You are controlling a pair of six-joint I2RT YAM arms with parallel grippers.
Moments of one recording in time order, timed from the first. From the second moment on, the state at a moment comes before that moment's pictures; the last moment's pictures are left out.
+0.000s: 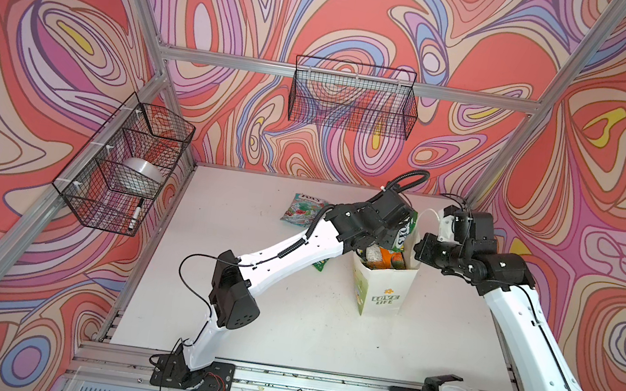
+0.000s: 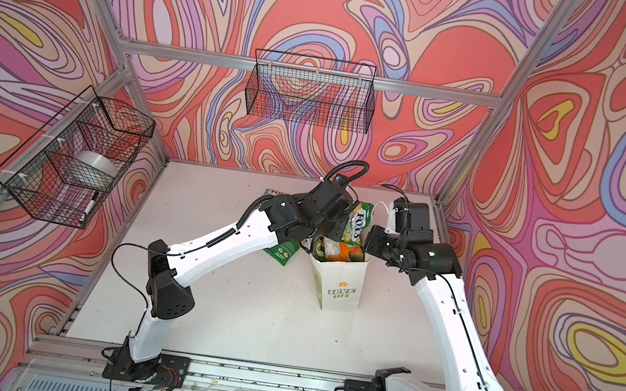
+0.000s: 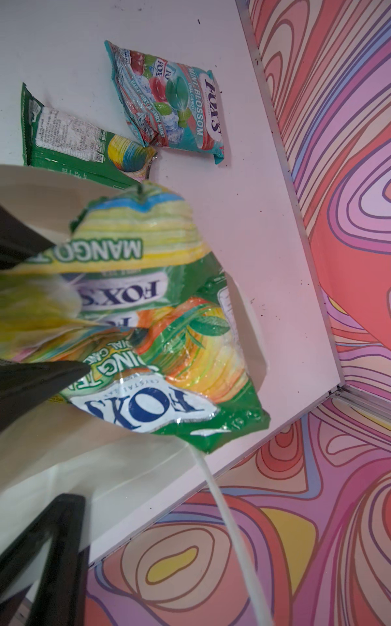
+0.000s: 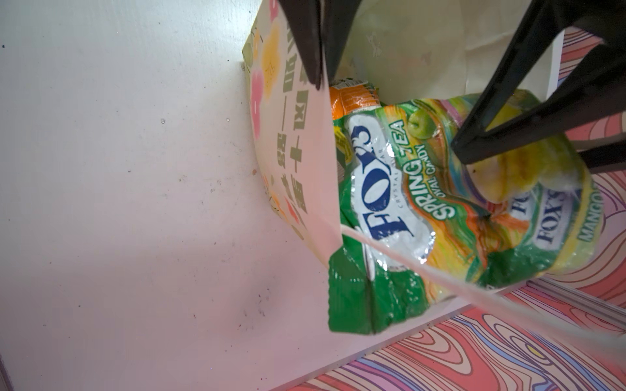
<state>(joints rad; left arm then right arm) -0.98 2.07 2.23 -0.90 -0.33 -0.47 0.19 1.19 1.33 -0.96 -0.13 0.42</state>
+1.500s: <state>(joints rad) -0.76 1.24 1.52 -0.77 -0.22 -0.43 0.19 1.19 1.34 -0.96 -0.06 0.45</state>
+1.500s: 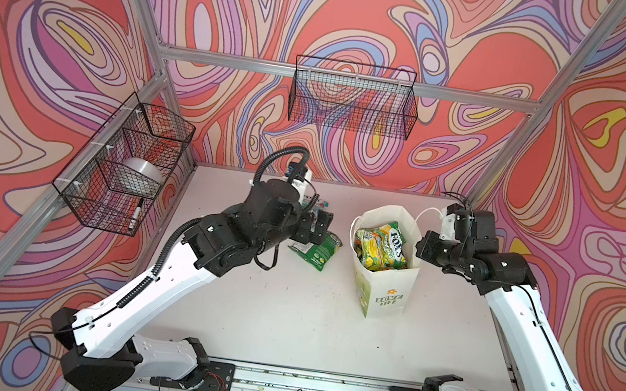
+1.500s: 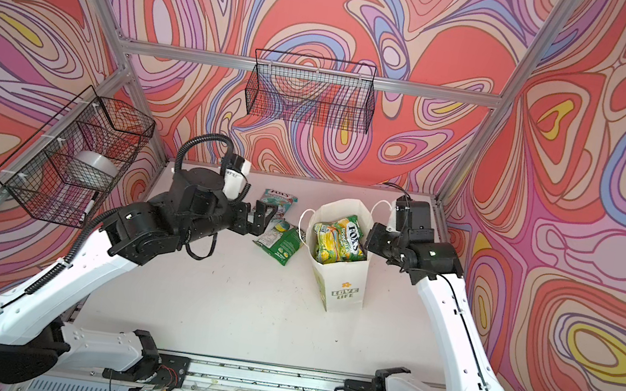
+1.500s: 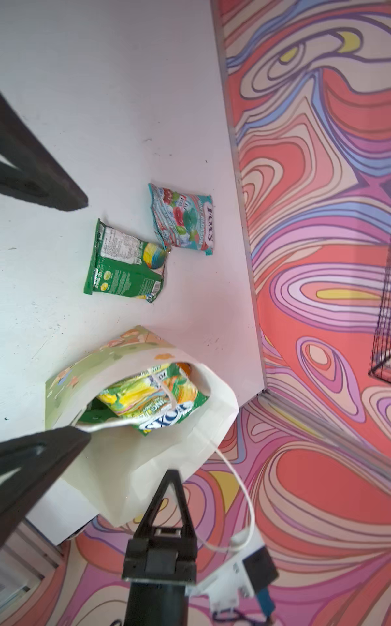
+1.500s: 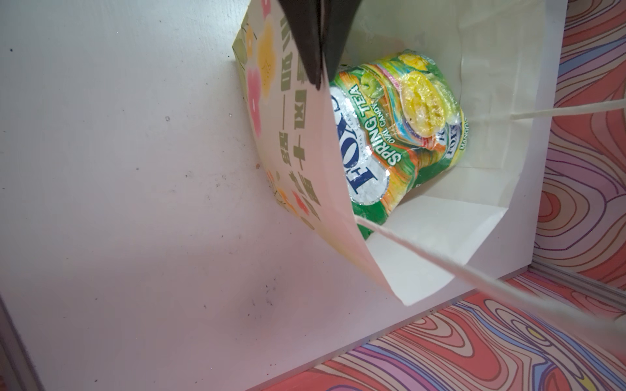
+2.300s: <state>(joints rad) -0.52 1.84 1.44 -0.77 0.08 -0.51 -0.02 1.18 1.22 -0.76 -0.24 0.57</state>
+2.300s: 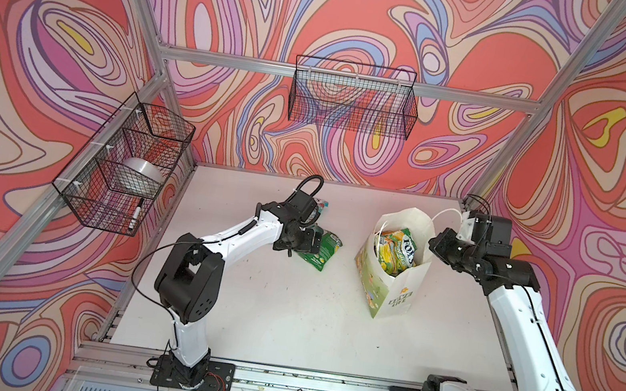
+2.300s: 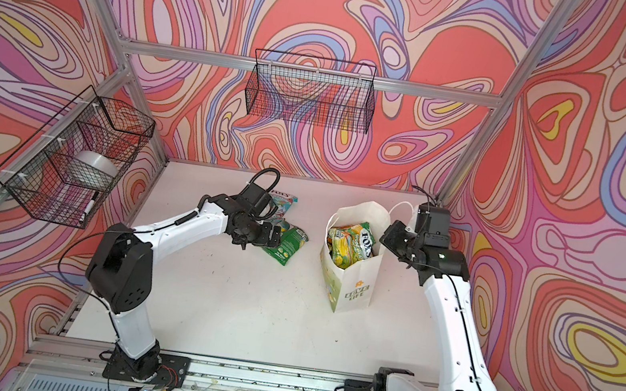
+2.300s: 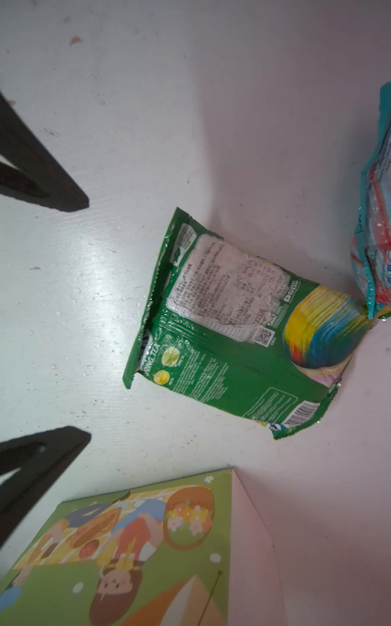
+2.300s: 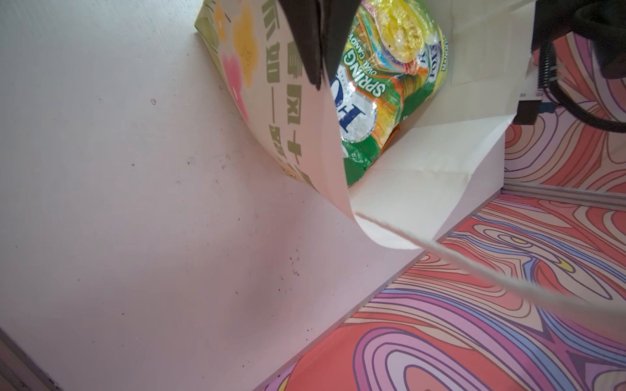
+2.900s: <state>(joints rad) -0.46 2.12 1.66 -0.79 0.07 -0.35 -0.04 1.17 1.18 -0.71 -0.34 0.62</state>
